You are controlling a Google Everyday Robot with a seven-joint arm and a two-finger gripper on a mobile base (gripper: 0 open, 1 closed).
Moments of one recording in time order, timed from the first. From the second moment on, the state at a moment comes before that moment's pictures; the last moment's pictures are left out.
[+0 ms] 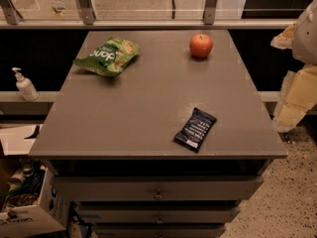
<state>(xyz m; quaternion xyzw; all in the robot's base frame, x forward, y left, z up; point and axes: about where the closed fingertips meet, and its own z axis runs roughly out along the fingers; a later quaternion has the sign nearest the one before) 0.438 -0.217 0.976 -0.60 0.78 -0.03 0.16</state>
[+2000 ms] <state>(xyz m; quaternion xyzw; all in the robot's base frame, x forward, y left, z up) 0.567 -0.201 0.916 -0.52 0.80 0.09 0.29</state>
